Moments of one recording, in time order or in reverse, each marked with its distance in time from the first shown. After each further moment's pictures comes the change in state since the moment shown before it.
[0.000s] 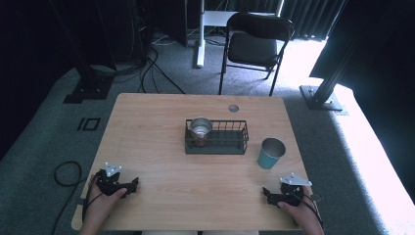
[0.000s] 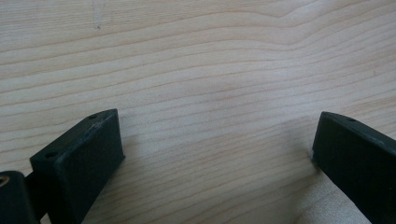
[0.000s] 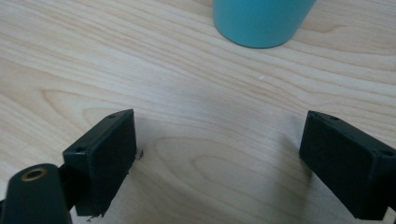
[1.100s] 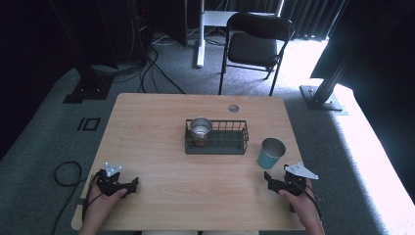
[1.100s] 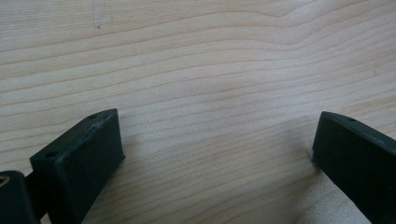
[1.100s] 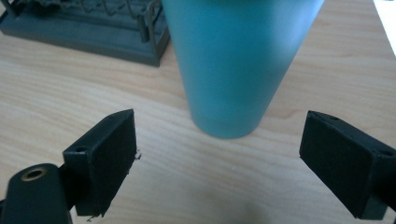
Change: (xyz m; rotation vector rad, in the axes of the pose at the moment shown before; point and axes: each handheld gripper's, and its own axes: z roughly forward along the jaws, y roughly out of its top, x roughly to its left) left arm 0.000 0.000 0.000 0.000 0.000 0.000; right arm -0.009 0.031 -0.003 -0.200 -0.038 0.069
